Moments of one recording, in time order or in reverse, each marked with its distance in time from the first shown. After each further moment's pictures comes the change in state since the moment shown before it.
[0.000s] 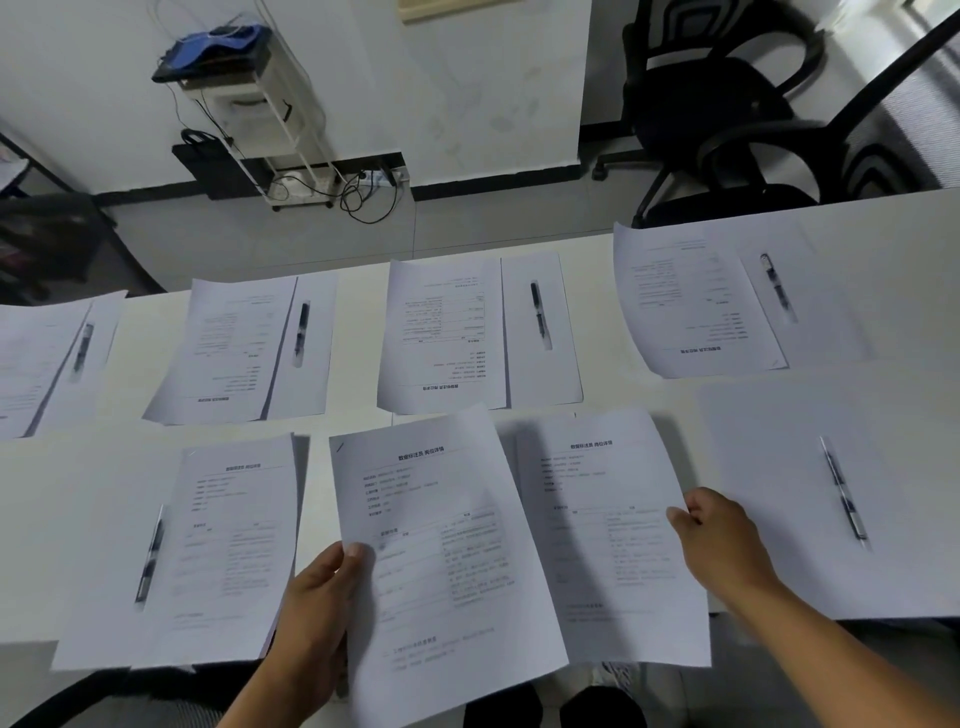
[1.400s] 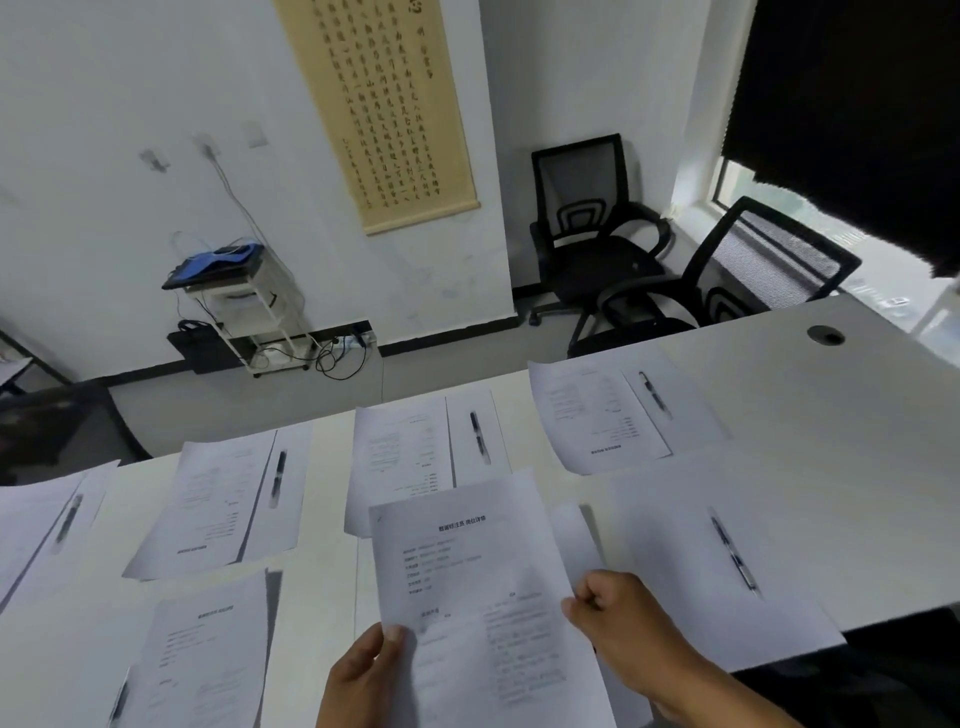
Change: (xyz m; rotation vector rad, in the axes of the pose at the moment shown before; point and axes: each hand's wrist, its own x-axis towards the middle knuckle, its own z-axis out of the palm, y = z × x) left_hand -0.097 0.014 0.080 0.148 -0.060 0.359; right_hand -0.102 -0.042 -0.054 0.235 -0.184 -0.229
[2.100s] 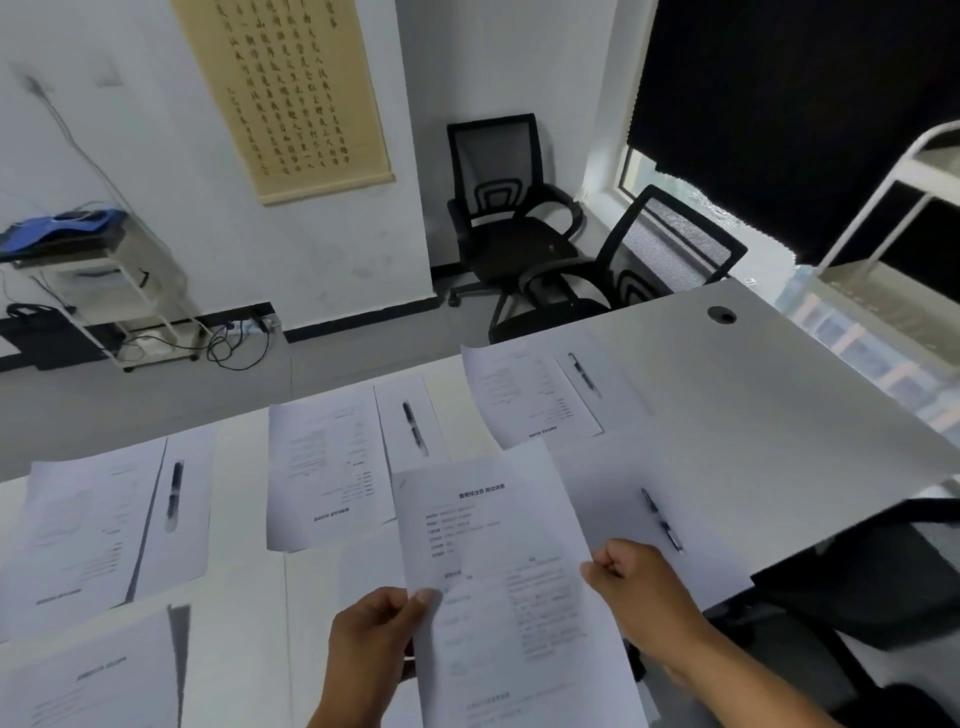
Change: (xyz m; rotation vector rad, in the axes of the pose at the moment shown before) left_hand 0.054 0.017 0.039 0.011 -0.290 -0.073; right_hand -0.007 0.017 -0.036 0.013 0.253 0.136
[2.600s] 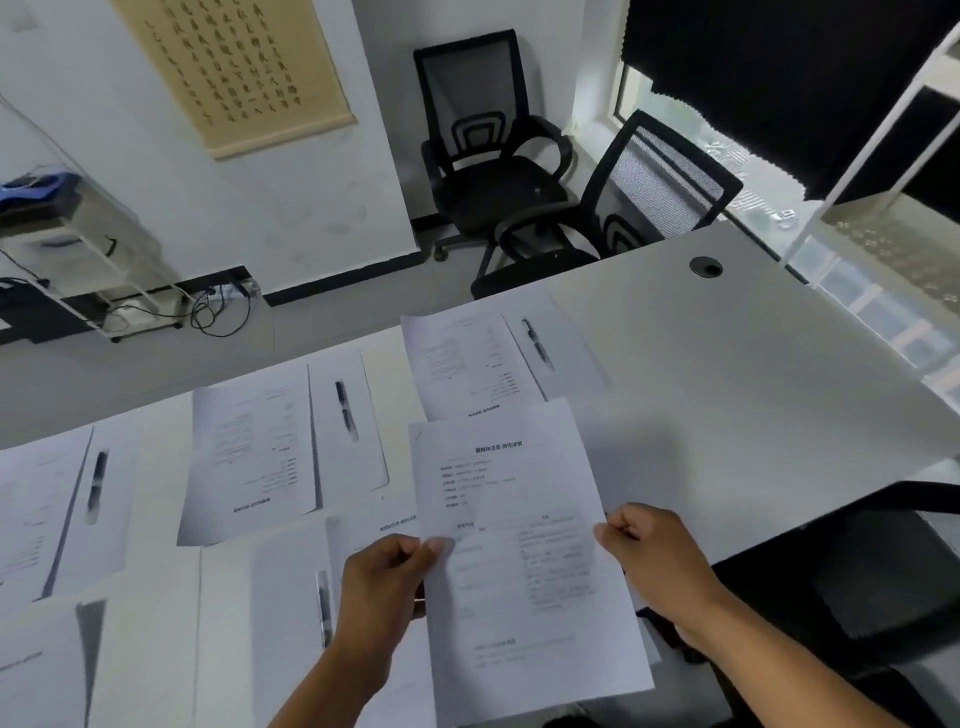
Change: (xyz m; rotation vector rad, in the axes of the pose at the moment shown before) left_hand 0.018 0.025 0.154 0.089 -0.019 -0.035; right_hand 0.071 0.070 -0.114 0.100 -0.024 0.049
